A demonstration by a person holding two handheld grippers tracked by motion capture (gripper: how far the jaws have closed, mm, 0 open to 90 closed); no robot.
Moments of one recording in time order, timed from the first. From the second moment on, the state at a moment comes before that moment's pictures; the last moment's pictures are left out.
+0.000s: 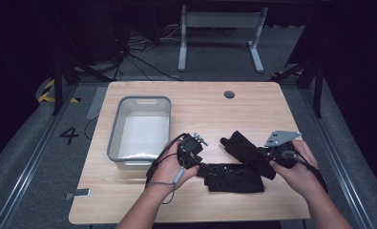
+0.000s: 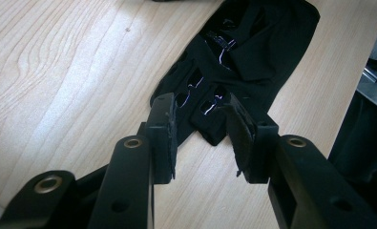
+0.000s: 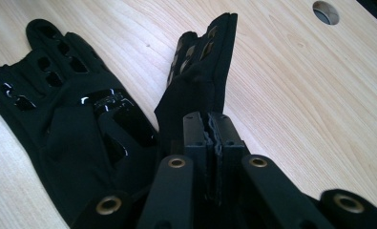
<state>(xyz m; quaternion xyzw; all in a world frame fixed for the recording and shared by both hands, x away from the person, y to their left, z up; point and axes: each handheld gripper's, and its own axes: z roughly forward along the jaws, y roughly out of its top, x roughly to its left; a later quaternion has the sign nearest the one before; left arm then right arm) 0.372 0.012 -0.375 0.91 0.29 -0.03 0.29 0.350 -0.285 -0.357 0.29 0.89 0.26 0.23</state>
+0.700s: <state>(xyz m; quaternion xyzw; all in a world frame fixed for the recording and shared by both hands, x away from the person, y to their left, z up) 0.372 0.013 -0.375 0.91 0.30 -0.03 0.29 0.334 -0.252 -0.365 0.25 0.94 0.23 0.10</state>
